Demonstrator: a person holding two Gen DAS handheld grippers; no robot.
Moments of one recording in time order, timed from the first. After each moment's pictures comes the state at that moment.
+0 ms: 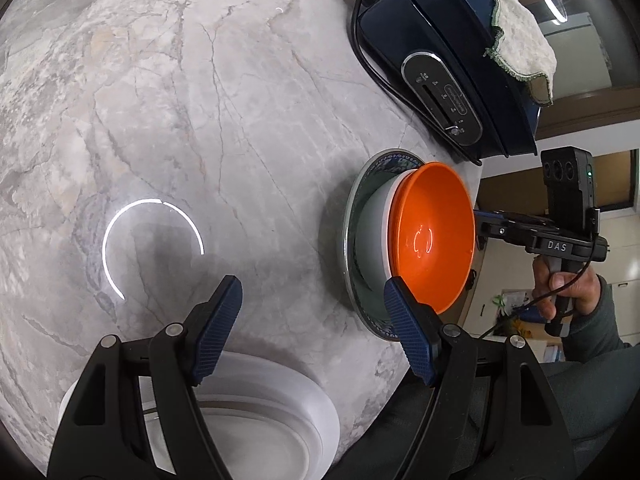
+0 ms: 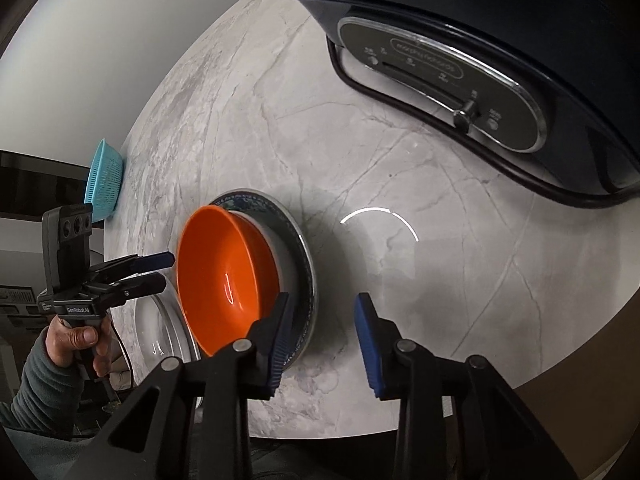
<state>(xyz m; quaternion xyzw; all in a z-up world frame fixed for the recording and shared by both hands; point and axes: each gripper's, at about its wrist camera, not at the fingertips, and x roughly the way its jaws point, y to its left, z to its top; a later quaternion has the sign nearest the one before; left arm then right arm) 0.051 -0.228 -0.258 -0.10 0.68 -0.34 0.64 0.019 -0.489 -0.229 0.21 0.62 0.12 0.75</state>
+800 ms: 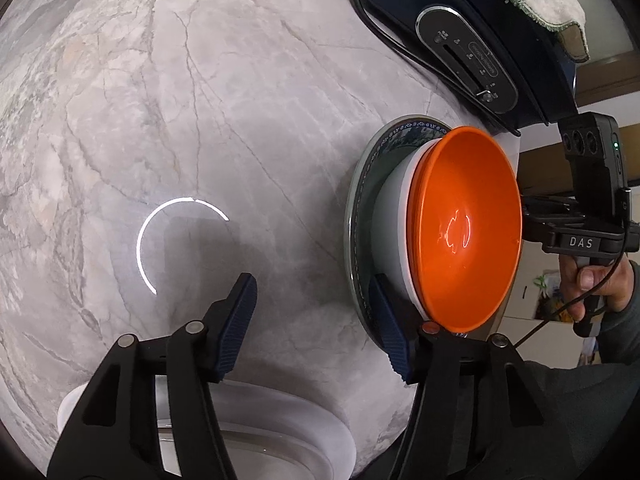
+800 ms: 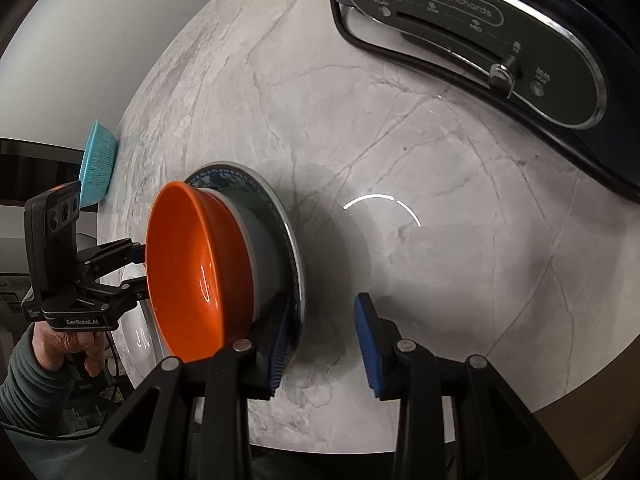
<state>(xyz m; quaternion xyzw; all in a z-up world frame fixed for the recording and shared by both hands) 0.045 -0.270 -0.277 -0.02 0.70 -0.31 0.65 0.027 -0.481 -0.265 0.20 0.64 0.14 0.73</state>
